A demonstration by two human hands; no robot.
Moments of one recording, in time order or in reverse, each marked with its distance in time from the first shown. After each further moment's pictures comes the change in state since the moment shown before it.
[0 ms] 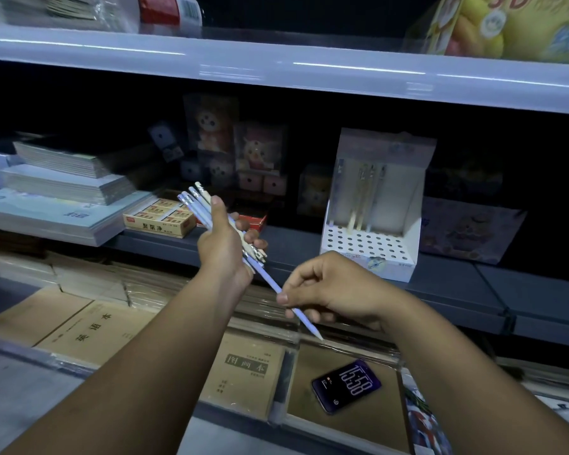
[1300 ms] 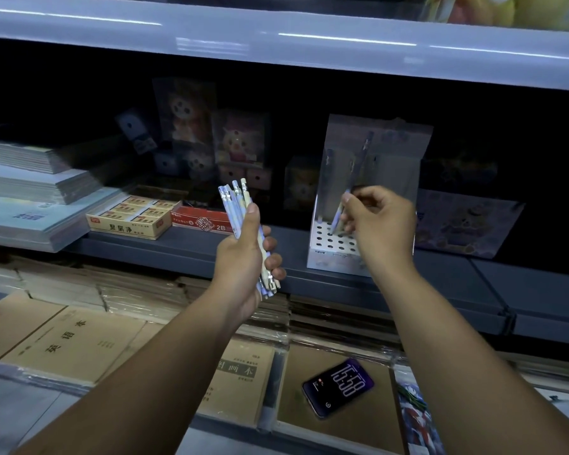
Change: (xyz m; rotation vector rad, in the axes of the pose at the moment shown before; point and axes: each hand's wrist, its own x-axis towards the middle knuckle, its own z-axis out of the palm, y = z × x) left_hand -0.006 -0.040 0.004 0.311 -0.238 -0.076; right_hand 0.044 0.018 -0.068 0.083 1.078 -0.340
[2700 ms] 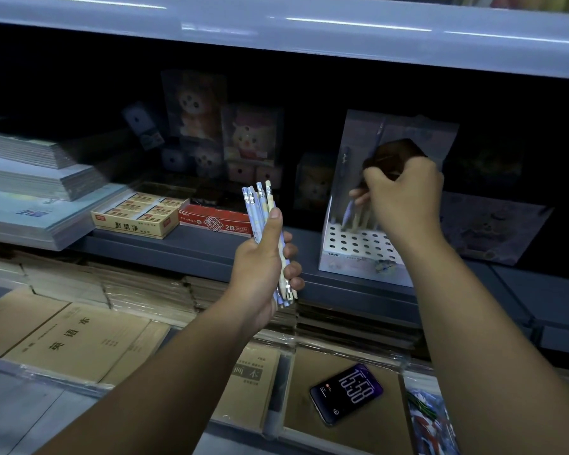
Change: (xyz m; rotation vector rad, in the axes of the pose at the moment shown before) left_hand 0.001 -0.004 0.002 0.016 -0.045 -0.054; right_hand 0.026 -0.034 0.004 -0.151 -0.025 -0.123
